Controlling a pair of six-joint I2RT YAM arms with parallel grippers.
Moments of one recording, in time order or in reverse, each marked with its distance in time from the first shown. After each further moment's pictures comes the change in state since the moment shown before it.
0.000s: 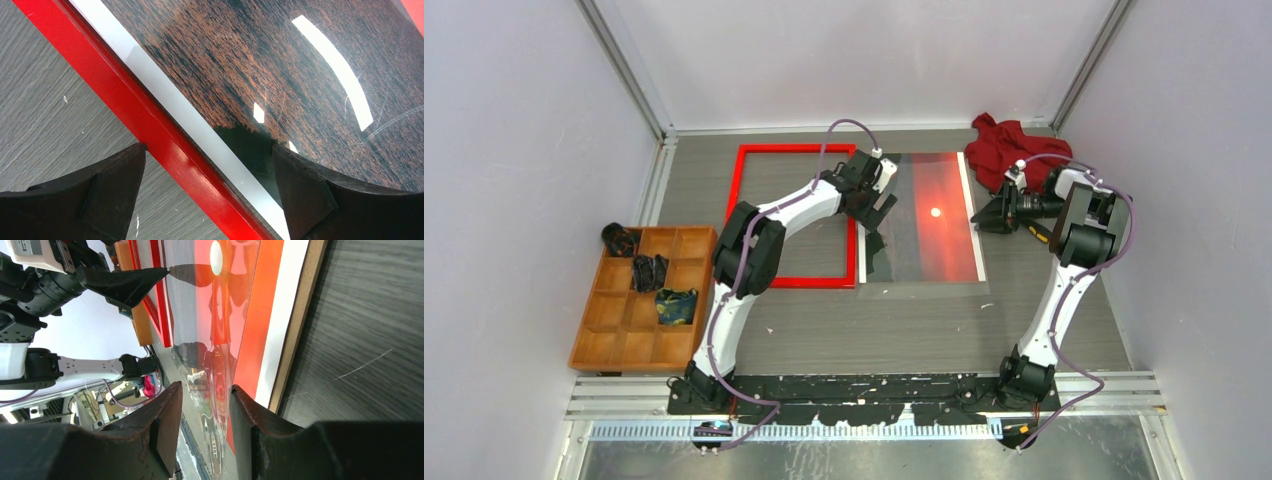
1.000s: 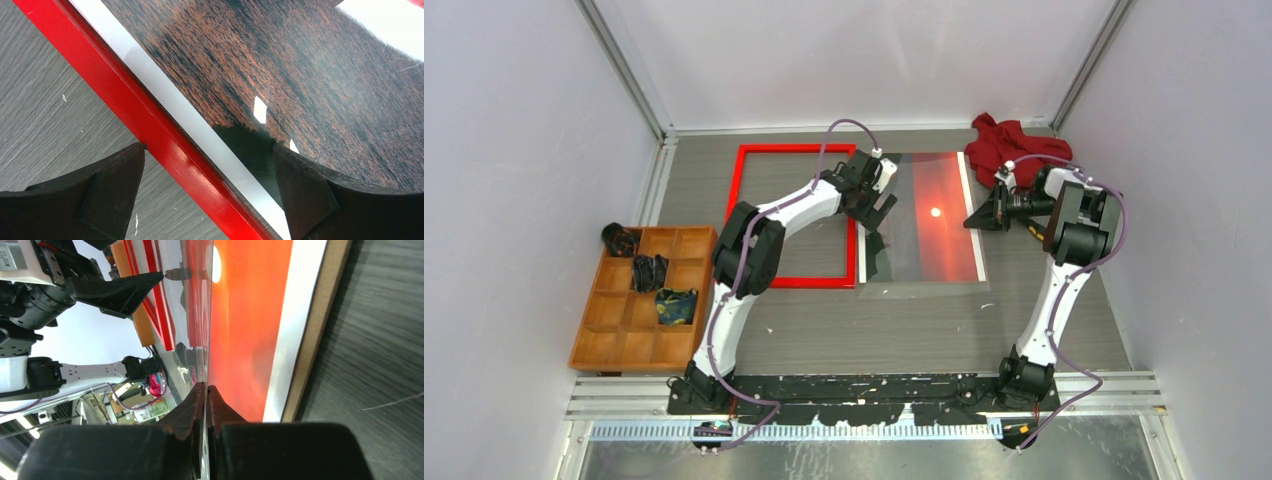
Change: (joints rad) left arm 0.000 -0.002 0.000 -0.001 0.000 -0.003; right arm 0.047 0.005 -0.018 0.077 0.028 0.121
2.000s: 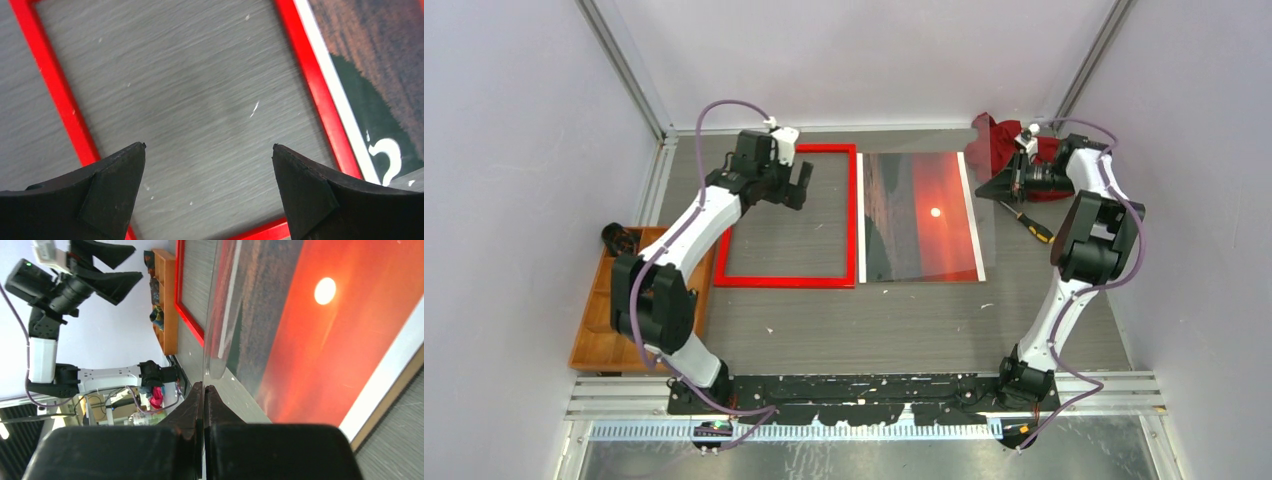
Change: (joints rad) left arm 0.312 -0.610 -0.423 0.034 0.095 -0.019; right arm -0.022 -0.199 0.083 -0.112 -0.113 0.010
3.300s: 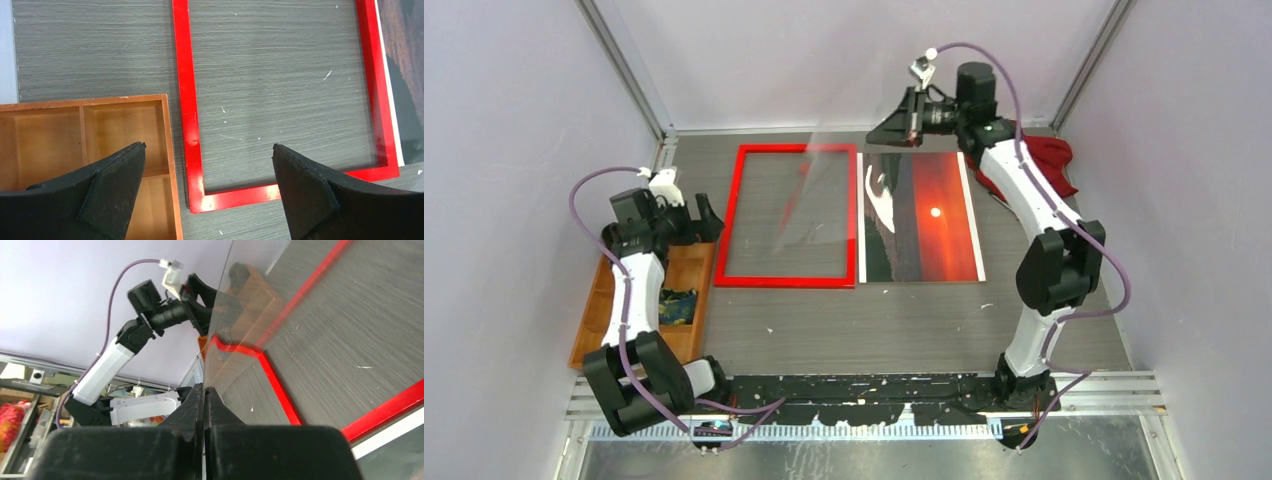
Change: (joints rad) left arm 0.666 -0.431 -0.500 0.115 0.431 0.031; right arm 0.550 -0.289 0.092 0.920 0.125 0.981
